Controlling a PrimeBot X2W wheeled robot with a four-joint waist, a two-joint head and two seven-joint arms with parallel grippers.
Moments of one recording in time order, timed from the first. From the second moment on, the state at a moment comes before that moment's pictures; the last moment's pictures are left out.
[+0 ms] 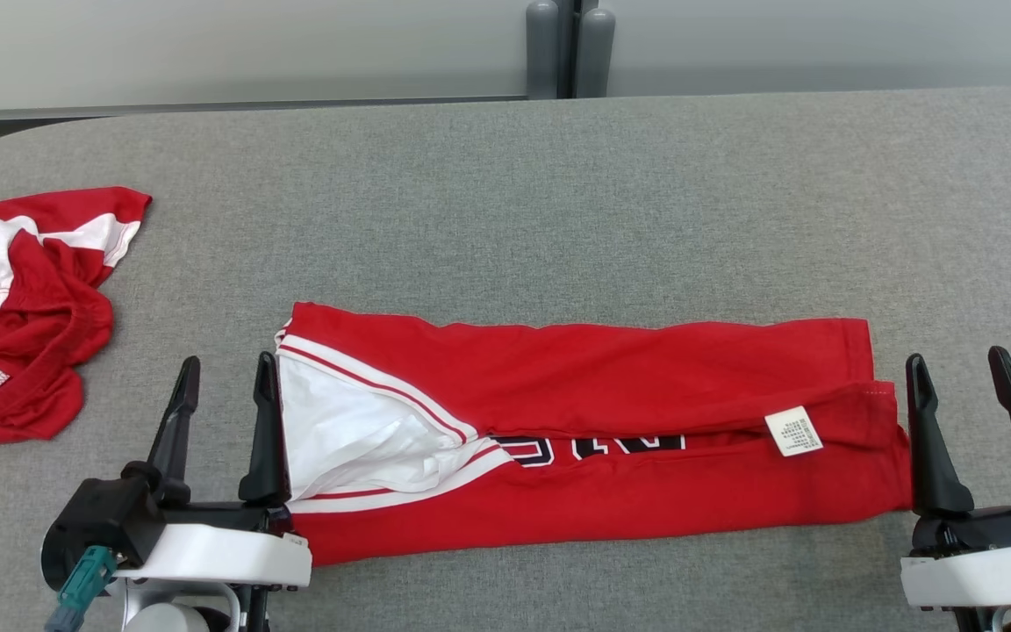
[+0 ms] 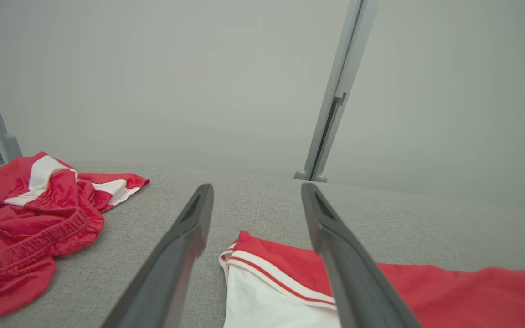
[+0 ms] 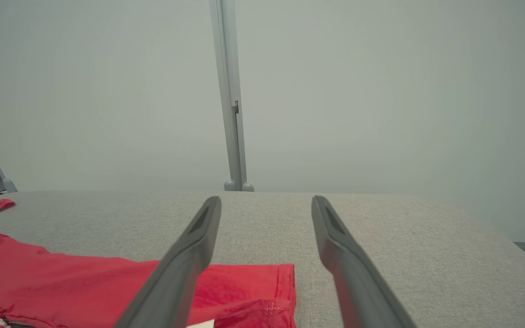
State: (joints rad) left arm -0.06 0.16 -0.17 0.03 -0.41 0.11 -0.26; right arm 0.04 -0.15 -0.03 -0.14 0.19 0.13 -0.11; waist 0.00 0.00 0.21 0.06
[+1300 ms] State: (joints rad) left arm -0.15 0.07 -0.12 0.10 -0.31 0.01 -0.26; right arm -0.08 -0.18 0.00 0.27 0.30 0.13 0.00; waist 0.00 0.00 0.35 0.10
